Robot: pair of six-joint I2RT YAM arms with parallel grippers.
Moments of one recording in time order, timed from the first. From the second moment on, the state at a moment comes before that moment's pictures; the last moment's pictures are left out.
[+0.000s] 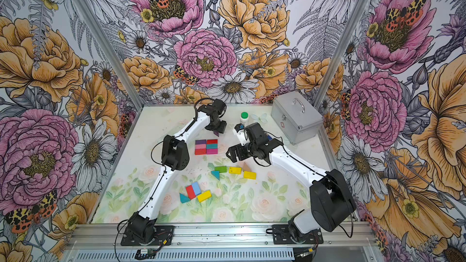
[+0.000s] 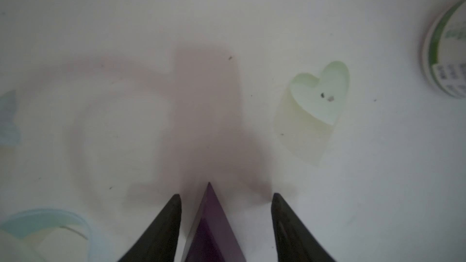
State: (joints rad) left arm -0.47 2.72 2.65 -1.17 -0.07 -0.16; right arm 0.54 1.47 1.05 -0.44 -0.33 0.16
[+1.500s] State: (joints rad) left arm -0.46 2.49 2.43 -1.16 -0.10 0.01; right arm 0.58 1.47 1.05 -0.44 -0.32 0.21
